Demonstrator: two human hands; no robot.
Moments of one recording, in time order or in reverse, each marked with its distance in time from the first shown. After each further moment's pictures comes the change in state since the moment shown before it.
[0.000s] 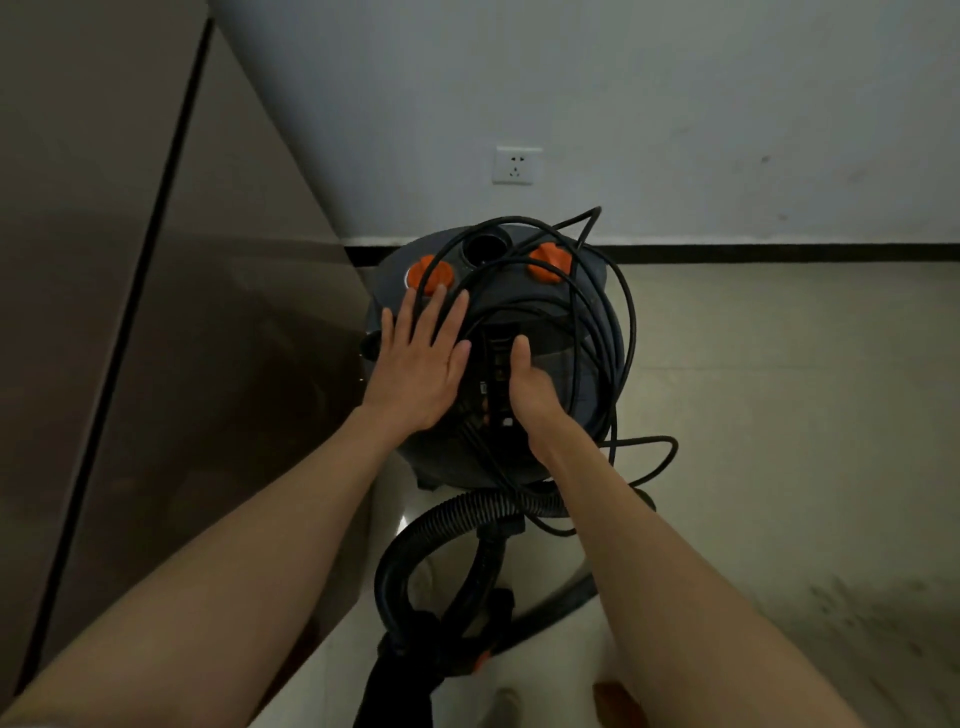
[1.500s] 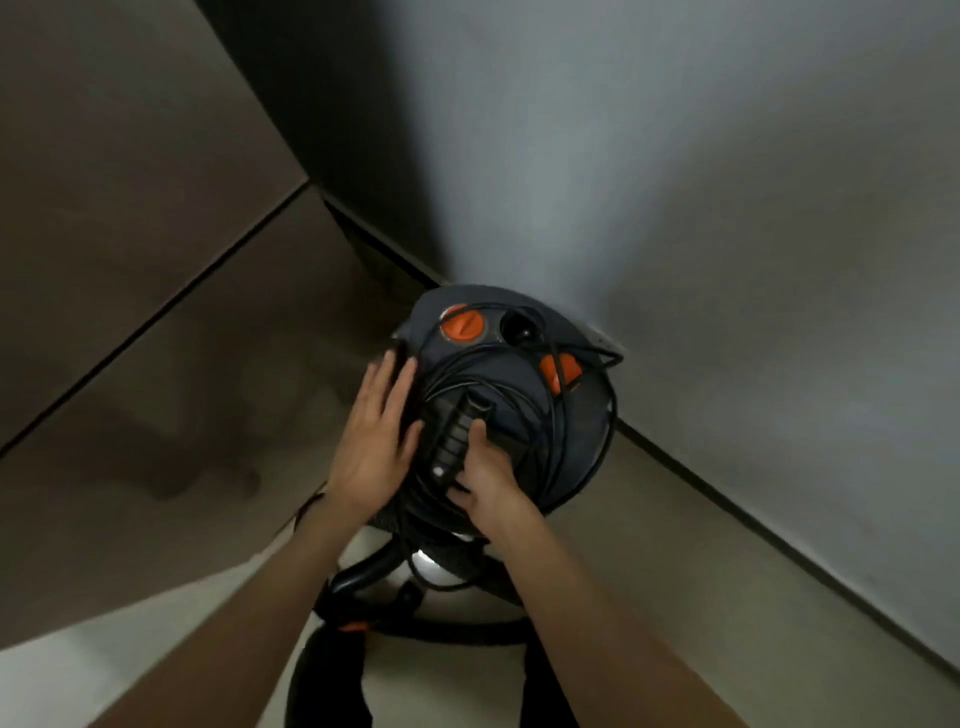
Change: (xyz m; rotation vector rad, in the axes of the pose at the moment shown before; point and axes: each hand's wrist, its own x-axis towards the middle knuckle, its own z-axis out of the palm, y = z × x) left_hand 0.134 0.048 -0.056 -0.419 0.378 -0.688; right_hand 0.143 -0.179 -0.036 -0.185 -0.428 0.432
